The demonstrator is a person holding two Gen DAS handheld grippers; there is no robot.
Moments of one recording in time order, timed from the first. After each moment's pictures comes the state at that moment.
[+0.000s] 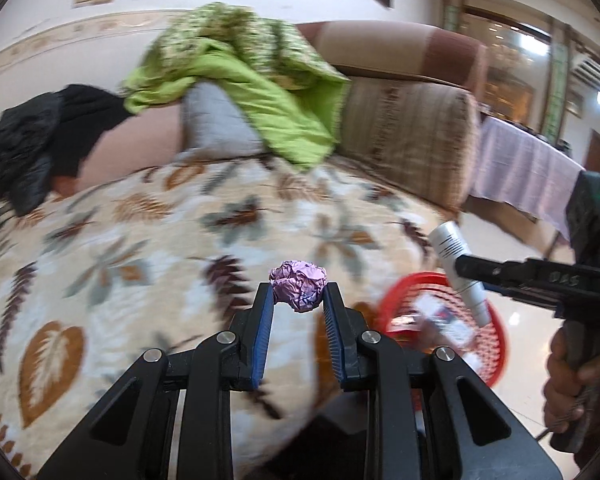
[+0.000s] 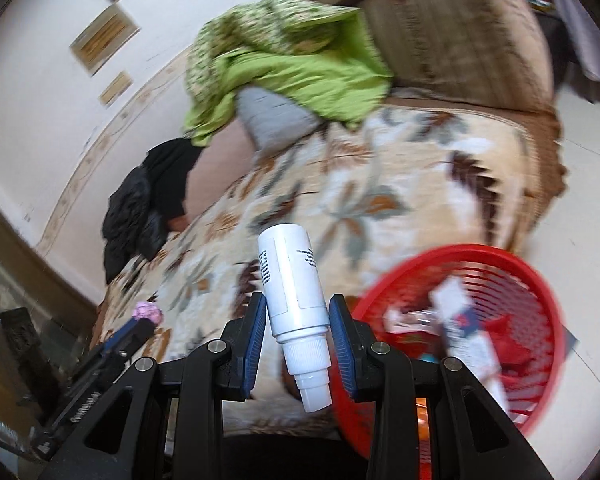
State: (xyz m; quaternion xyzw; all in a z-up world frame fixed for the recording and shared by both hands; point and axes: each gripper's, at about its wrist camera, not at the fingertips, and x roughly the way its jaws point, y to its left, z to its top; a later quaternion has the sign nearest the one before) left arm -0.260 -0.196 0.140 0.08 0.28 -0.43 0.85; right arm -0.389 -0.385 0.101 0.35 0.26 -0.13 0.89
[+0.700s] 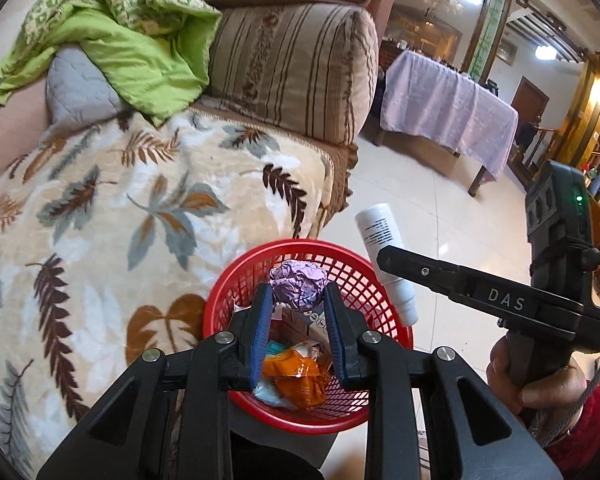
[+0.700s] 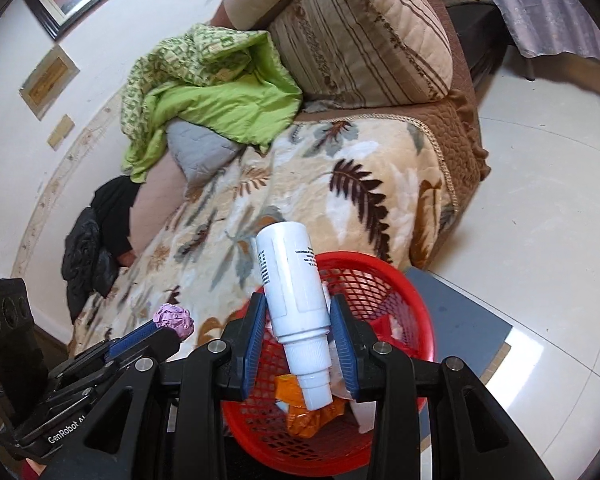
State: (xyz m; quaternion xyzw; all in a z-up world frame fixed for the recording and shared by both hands) left arm -0.313 -0.336 0.116 0.14 0.37 -0.56 0.73; right arm -0.454 -0.449 0.073 0.38 0.25 -0.22 0.86
